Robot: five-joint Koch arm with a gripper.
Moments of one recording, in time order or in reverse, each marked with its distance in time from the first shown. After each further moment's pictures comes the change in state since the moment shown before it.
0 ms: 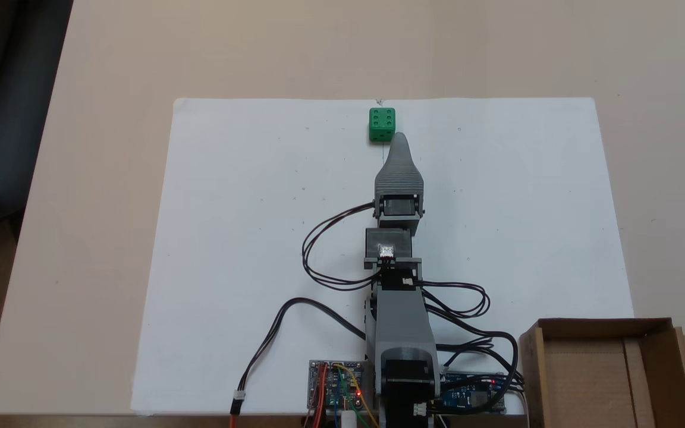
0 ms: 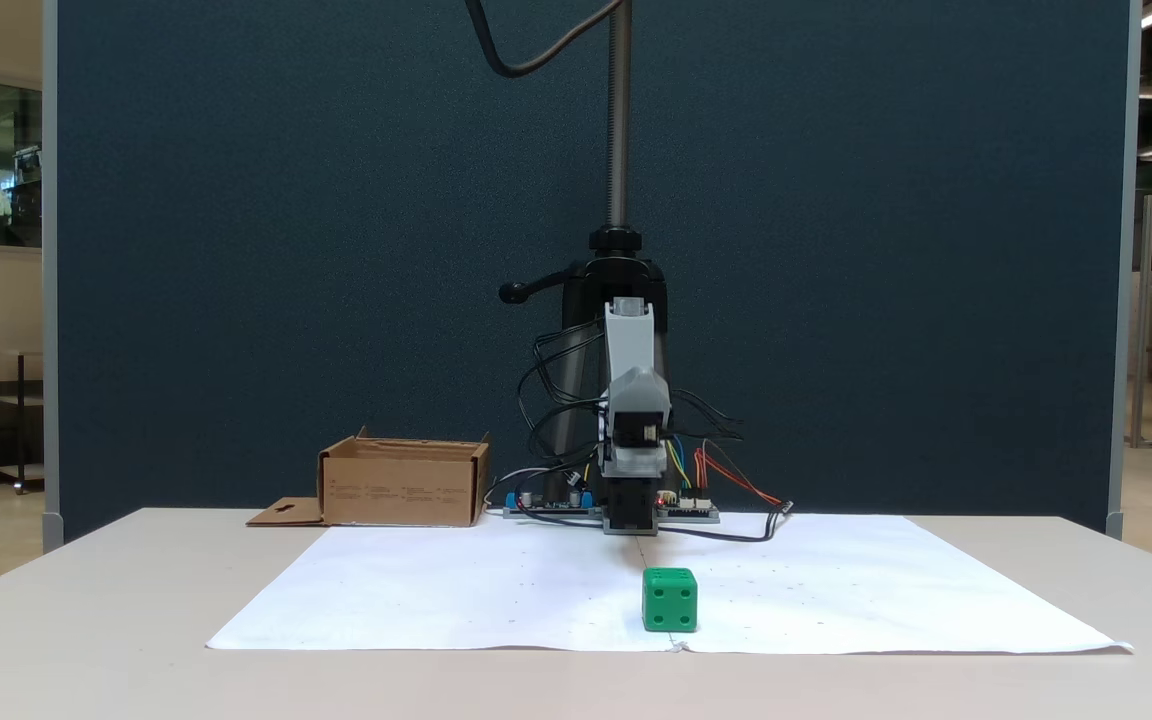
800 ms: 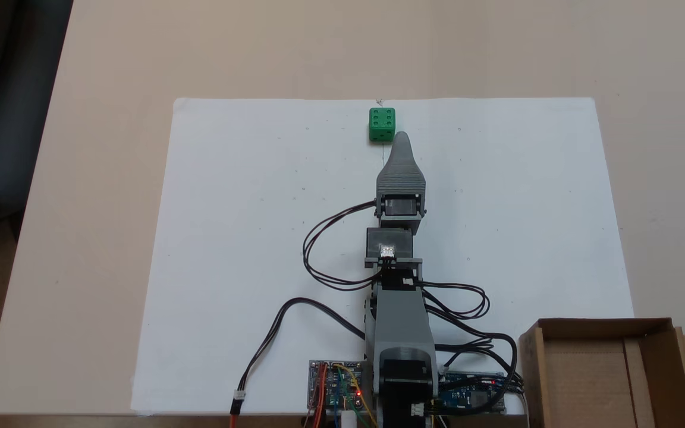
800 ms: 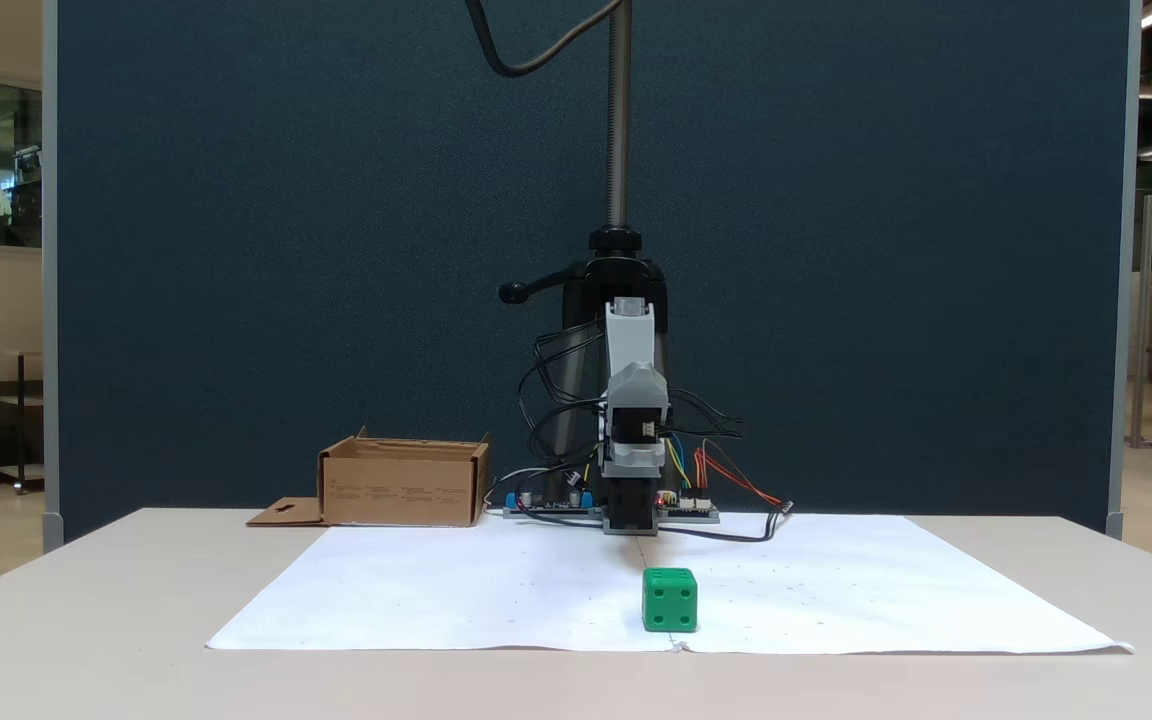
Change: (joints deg) arm 0.8 0.0 0.9 -4.6 0.0
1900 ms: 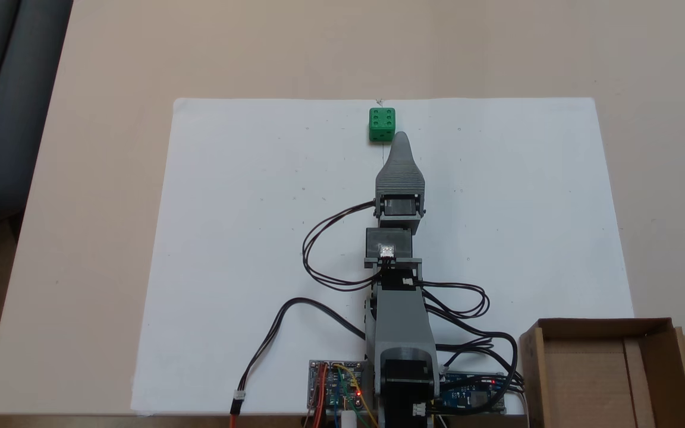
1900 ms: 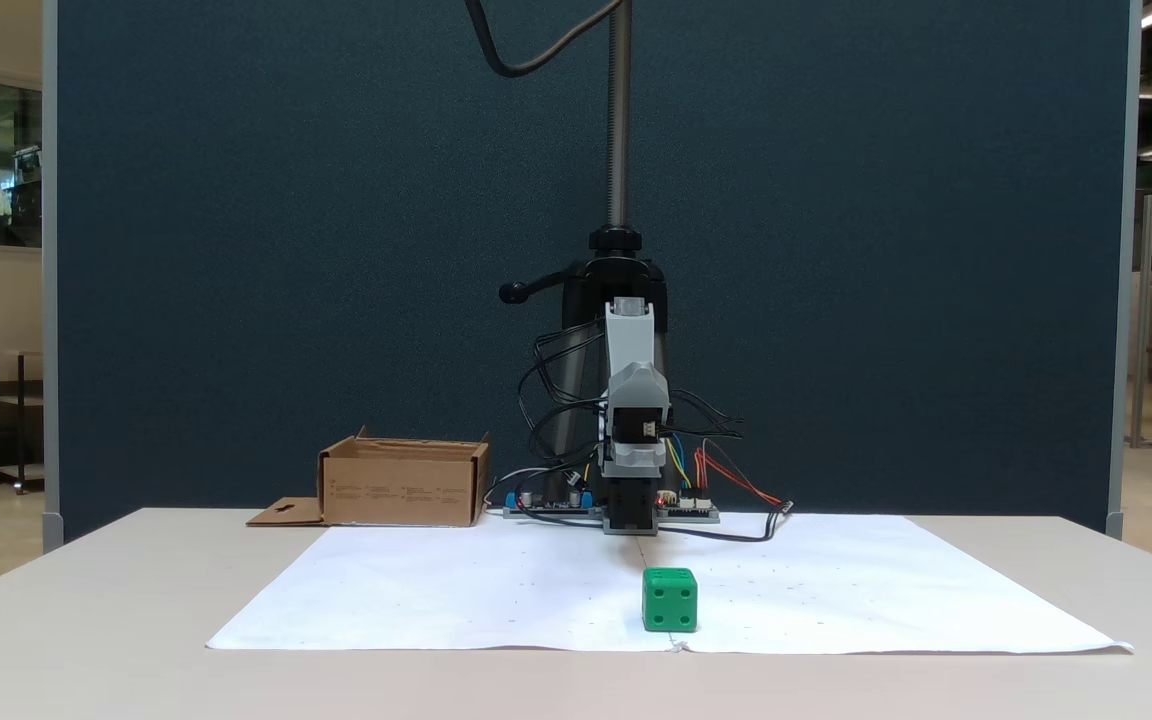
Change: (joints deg) arm -0.8 0.0 0.0 0.0 0.0
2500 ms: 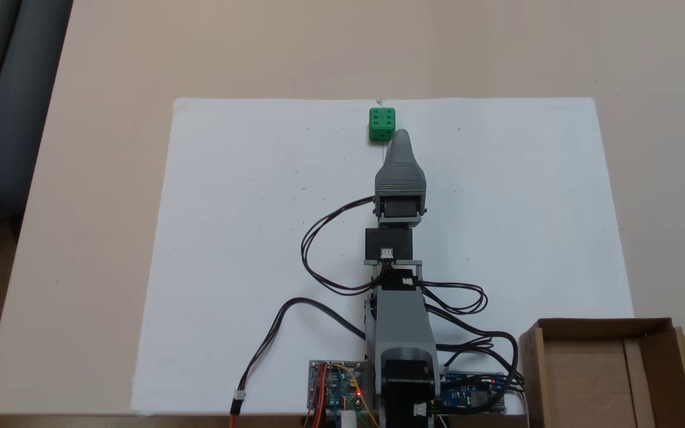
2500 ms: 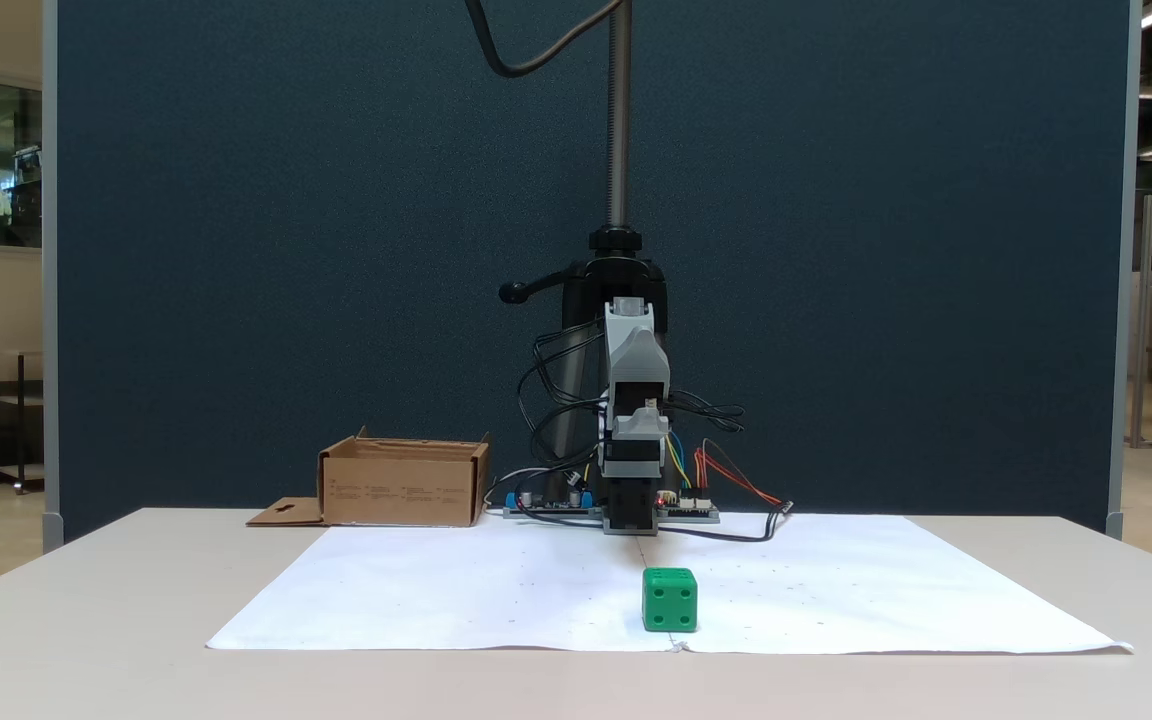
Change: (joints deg) arm -0.4 0.0 0.0 -12.1 0.0
